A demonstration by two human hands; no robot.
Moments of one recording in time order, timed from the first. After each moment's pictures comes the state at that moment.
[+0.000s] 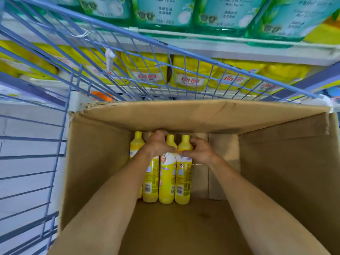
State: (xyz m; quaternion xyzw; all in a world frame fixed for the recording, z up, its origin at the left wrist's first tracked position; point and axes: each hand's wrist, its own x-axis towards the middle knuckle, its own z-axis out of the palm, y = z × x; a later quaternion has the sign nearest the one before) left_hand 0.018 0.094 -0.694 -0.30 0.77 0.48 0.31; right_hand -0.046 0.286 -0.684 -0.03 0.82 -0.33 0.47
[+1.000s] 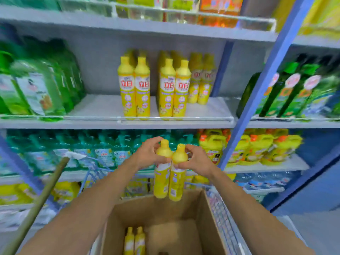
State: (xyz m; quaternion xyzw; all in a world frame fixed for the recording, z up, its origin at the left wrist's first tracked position) left_hand -0.025 0.093 -0.145 0.00 0.84 0.55 -0.01; right_hand -0.095 0.318 -0.161 -0.26 0.84 -0.46 0.10
